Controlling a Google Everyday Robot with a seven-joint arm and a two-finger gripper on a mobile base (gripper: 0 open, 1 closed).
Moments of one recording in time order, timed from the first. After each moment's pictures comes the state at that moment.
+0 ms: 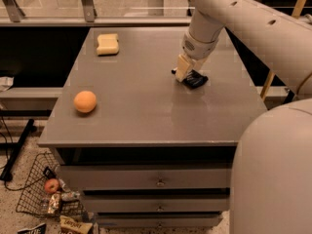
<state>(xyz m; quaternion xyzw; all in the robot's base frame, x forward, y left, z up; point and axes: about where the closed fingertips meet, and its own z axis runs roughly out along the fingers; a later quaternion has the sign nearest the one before) 0.696 -0.118 0.832 -0.33 0.93 0.02 0.14</state>
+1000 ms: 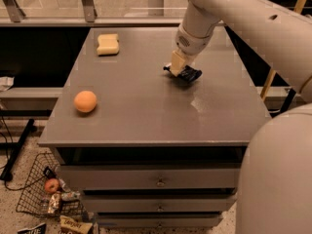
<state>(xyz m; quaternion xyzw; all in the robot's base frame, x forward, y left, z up) 0.690 -0.091 0.856 -0.38 0.91 0.02 0.17</state>
